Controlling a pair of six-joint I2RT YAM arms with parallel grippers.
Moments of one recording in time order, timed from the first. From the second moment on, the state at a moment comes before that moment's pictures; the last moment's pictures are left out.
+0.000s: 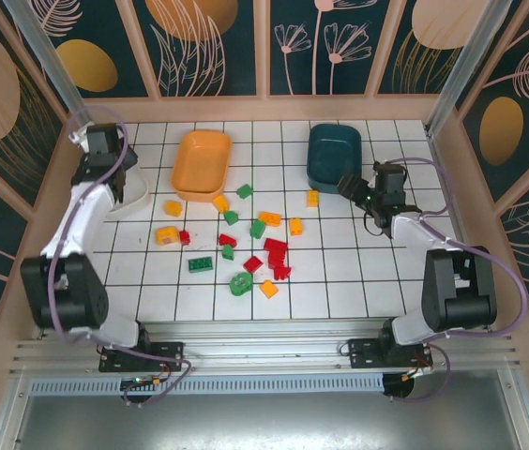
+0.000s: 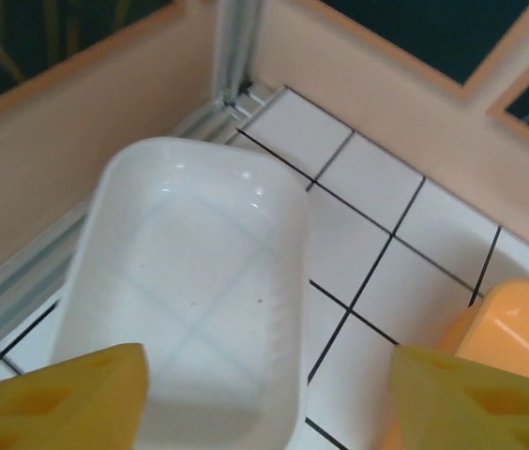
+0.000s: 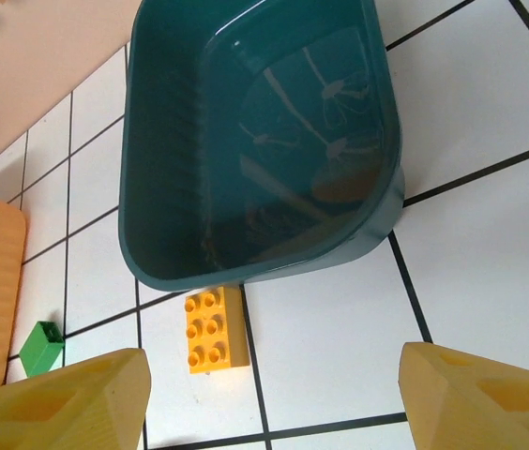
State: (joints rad) left arm 0.06 1.59 1.31 -0.37 -0.30 -0.51; right arm 0.11 1.48 0.82 0.02 -0.18 0.57
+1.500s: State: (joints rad) left arm -0.18 1.83 1.62 -0.52 -0.41 -0.26; right arm 0.11 1.49 0.85 -0.02 -0.18 0.55
